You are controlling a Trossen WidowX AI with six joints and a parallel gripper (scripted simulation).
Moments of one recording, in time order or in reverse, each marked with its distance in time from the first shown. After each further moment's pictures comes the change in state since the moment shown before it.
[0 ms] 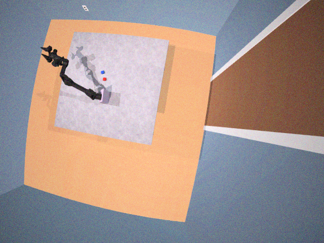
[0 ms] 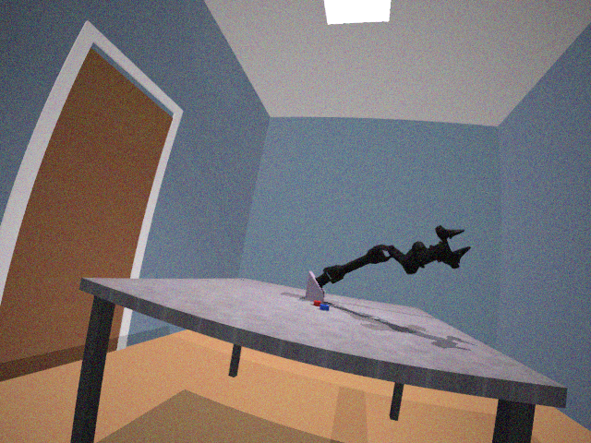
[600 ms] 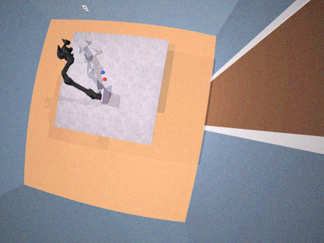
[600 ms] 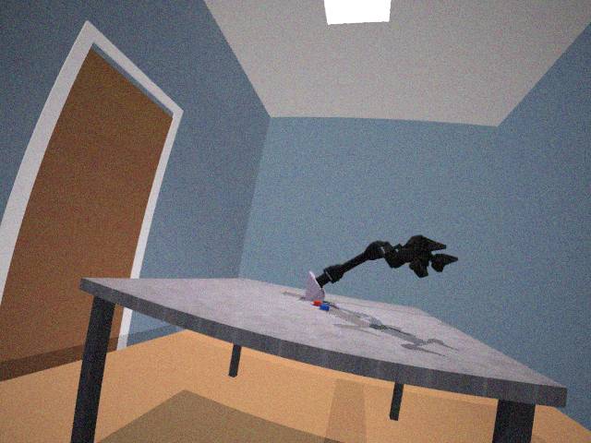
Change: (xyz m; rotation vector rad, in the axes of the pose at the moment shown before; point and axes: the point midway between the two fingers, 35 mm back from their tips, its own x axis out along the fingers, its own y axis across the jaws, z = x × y) arm -0.101 0.075 0.144 0.422 -0.670 0.175
